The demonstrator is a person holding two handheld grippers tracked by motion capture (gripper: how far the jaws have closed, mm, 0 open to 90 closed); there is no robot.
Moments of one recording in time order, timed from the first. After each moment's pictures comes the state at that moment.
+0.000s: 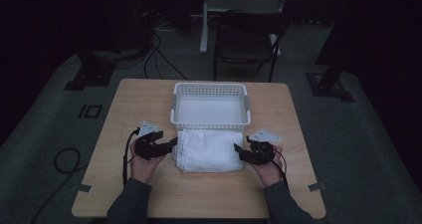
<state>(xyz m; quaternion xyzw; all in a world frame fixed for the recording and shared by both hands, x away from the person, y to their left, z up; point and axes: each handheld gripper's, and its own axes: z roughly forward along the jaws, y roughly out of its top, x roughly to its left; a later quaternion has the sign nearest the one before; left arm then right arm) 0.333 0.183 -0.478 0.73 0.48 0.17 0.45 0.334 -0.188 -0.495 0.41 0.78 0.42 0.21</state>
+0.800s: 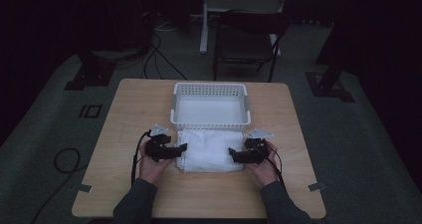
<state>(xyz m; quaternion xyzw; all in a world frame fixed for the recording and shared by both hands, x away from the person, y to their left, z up) 0.345 0.161 -0.506 0.76 0.49 0.11 0.43 0.347 -0.174 -0.507 0.45 0.80 0.37 0.17</state>
